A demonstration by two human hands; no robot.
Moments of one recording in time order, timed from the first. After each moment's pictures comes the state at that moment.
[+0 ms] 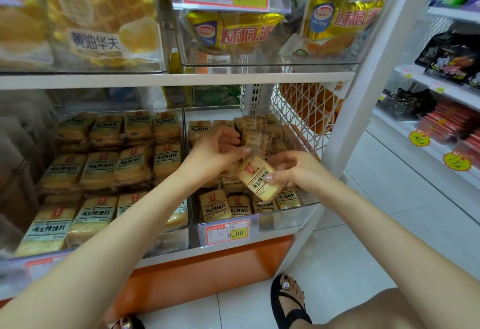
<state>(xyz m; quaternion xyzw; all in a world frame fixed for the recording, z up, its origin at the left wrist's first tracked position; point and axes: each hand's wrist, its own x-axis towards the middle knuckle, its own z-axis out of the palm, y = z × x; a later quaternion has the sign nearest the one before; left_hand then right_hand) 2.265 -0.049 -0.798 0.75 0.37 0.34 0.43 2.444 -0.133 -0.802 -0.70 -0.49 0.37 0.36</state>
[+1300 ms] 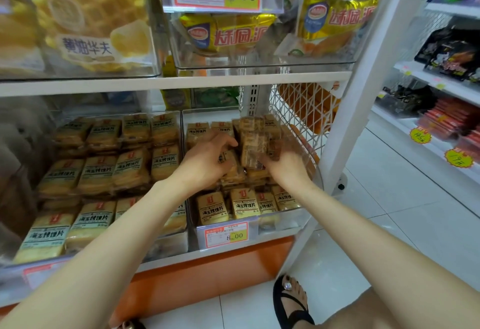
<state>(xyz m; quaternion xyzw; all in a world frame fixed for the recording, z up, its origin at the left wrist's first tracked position) 2.260 -0.034 -0.808 0.88 0.36 0.23 0.20 2.431 -0.099 -0.827 -0.79 -0.49 0.17 0.34</state>
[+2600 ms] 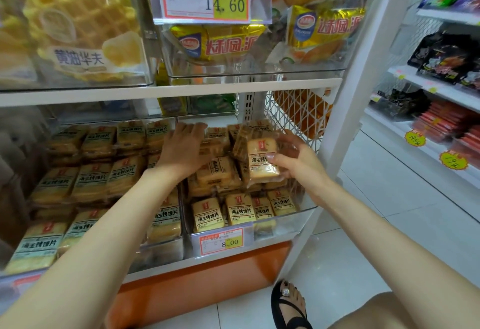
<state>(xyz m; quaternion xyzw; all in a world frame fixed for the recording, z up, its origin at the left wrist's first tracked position) 2.257 -0.003 -0.798 0.87 0.48 0.15 0.03 2.454 -0.124 -0.803 -0.63 -0.45 0.34 0.53</state>
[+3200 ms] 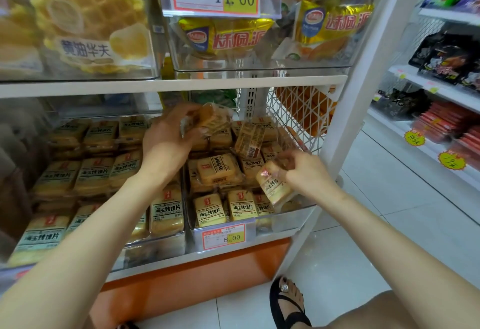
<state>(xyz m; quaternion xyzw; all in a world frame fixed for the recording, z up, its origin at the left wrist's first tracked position) 2.232 -0.022 -0.782 0.78 0.44 0.43 0.13 2.444 -0.136 -0.796 -0.80 -0.54 0.12 0.23</state>
